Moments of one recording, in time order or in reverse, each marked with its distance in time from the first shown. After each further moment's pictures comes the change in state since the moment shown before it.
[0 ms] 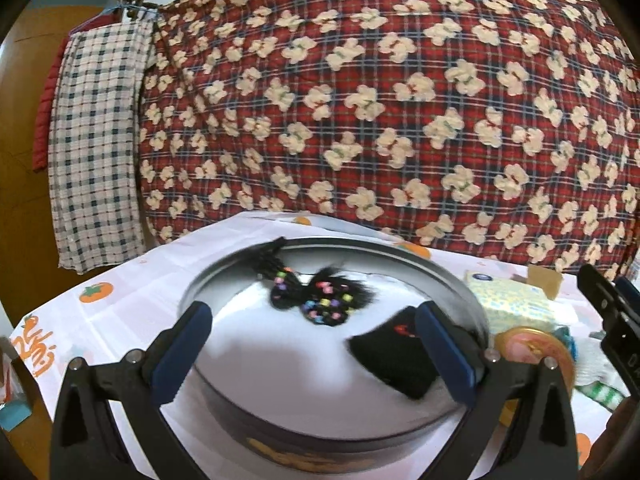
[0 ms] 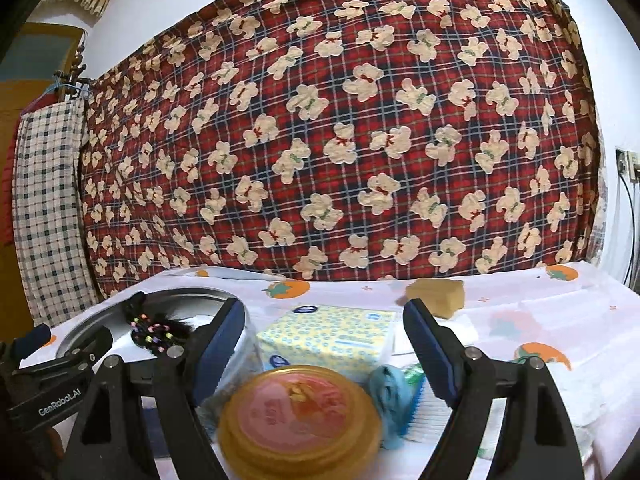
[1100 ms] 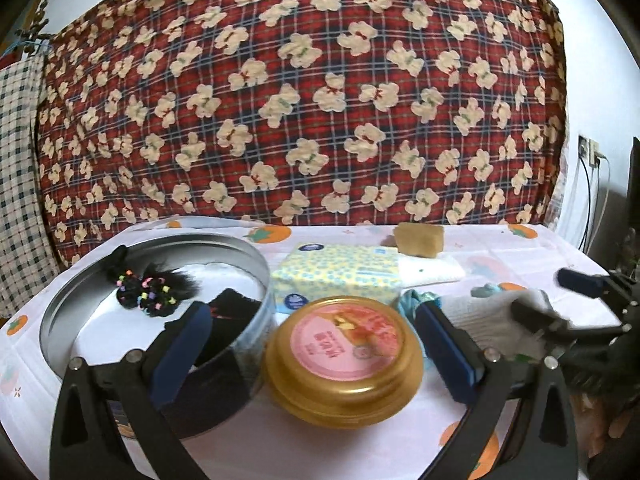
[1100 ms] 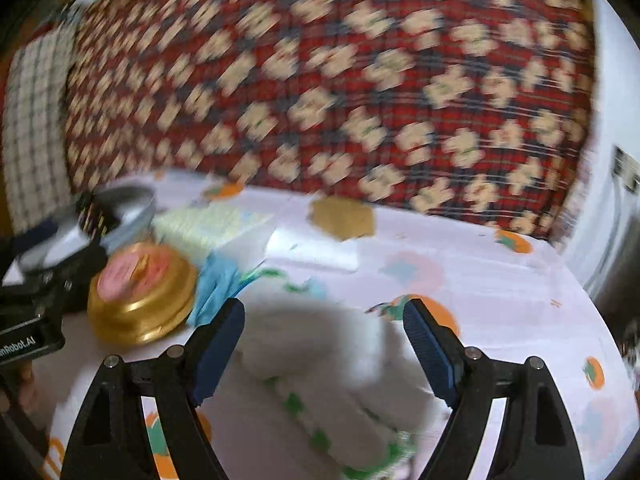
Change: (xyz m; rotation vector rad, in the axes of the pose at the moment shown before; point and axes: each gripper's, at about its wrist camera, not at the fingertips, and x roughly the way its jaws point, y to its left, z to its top) left arm -0.030 -0.134 -0.019 0.201 0.043 -0.287; right arm -0.008 -0.117 -0.016 -0.180 0.337 -0.009
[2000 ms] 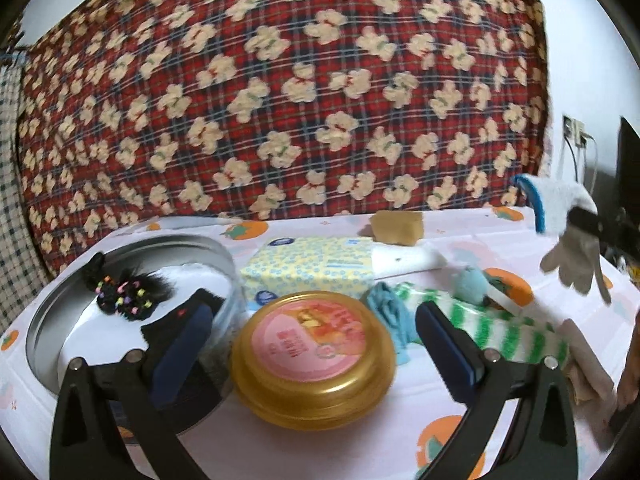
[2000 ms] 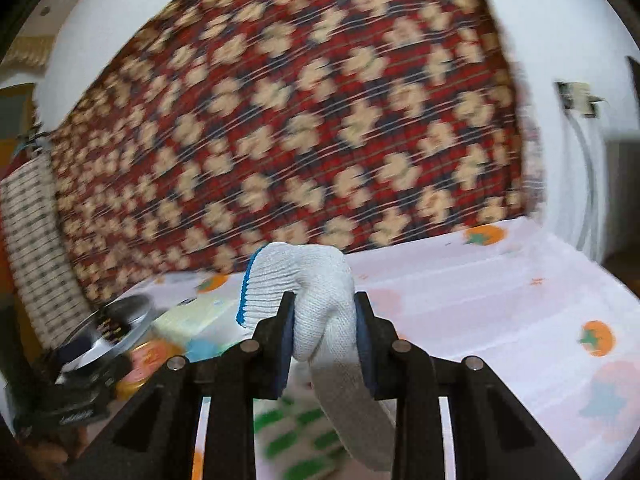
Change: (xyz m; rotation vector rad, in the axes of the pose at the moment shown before) left arm 0.008 -0.028 0.000 0.066 0.030 -0.048; right arm -0.046 -0.102 -0.011 0.369 -0.247 0.012
